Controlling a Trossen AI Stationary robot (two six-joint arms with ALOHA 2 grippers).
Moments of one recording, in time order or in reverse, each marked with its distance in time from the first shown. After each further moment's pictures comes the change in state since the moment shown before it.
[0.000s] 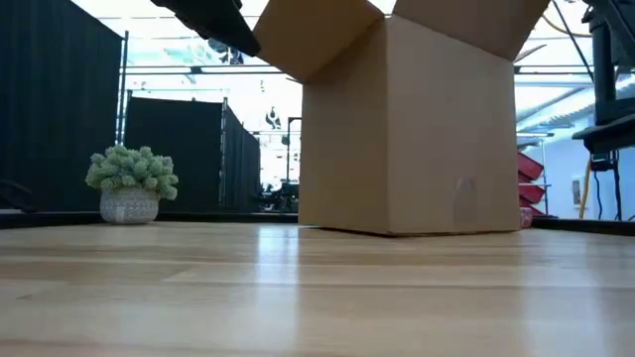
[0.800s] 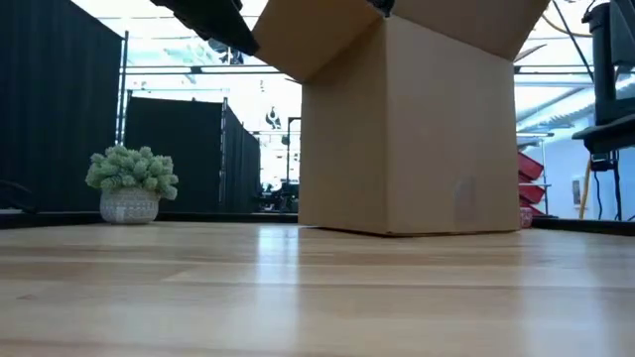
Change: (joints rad) left arm 0.004 0.000 0.000 0.001 0.023 -0.002; right arm -0.013 -0.058 0.568 -0.526 0.011 -0.008
